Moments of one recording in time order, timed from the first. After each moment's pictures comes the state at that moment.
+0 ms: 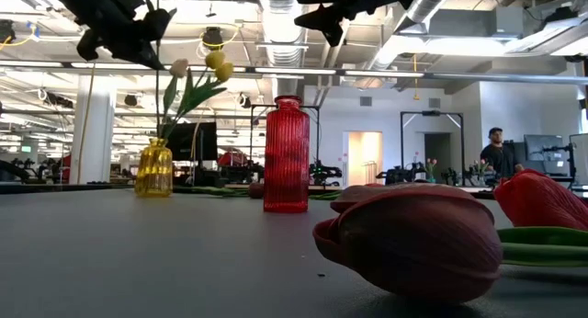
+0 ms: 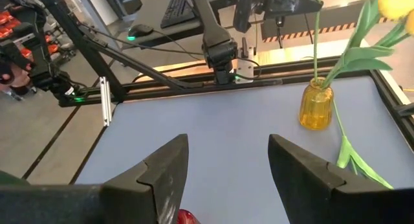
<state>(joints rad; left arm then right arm) 0.41 0.63 0.67 -0.44 -0.74 -0.36 -0.41 1.59 1.51 -0.35 -0.60 -0.01</state>
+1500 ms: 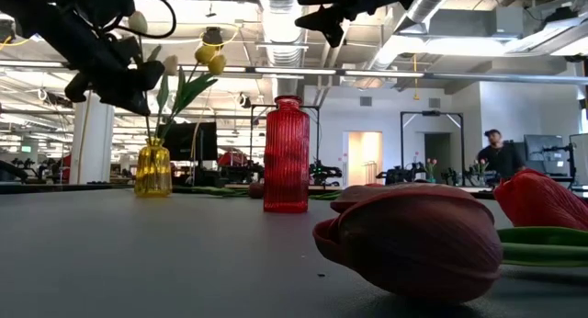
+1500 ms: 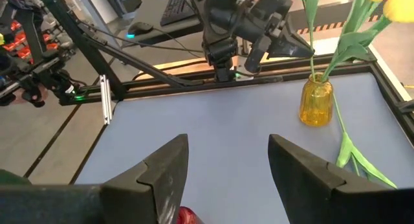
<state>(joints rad) 0.46 0.63 0.44 -0.40 -0.68 -0.47 -0.41 1.59 1.51 -0.36 -0.60 -0.01</state>
